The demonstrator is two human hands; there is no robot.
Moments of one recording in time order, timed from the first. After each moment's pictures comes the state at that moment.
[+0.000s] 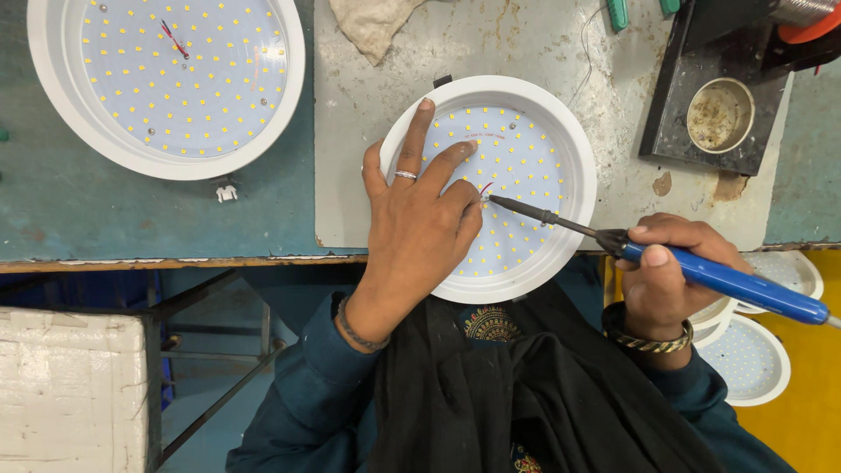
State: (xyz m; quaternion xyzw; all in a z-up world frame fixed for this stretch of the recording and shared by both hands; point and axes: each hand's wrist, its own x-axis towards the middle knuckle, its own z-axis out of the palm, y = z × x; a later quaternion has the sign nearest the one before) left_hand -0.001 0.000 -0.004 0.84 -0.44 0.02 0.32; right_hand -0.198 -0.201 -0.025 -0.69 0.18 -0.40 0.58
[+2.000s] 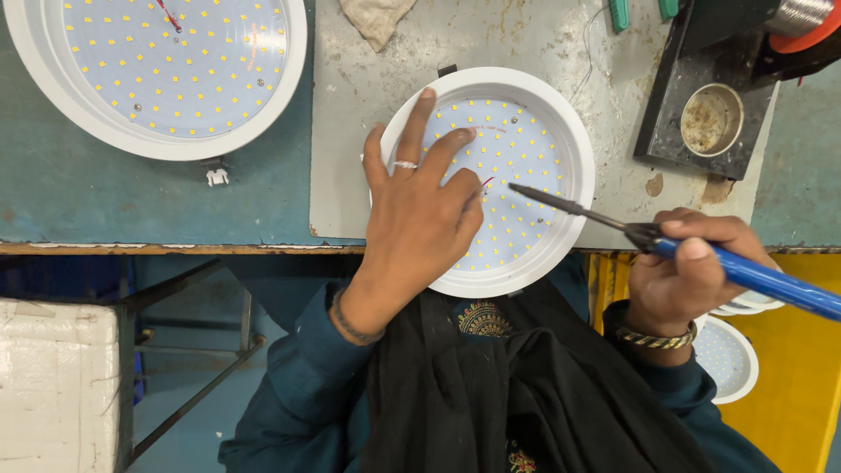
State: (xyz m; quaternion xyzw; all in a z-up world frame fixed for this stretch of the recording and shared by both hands) left_hand -0.002 0.007 -0.002 0.83 -0.43 0.04 0.35; right_hand -0.203 -0.223 -0.035 -0.68 0.17 -0.48 0.54
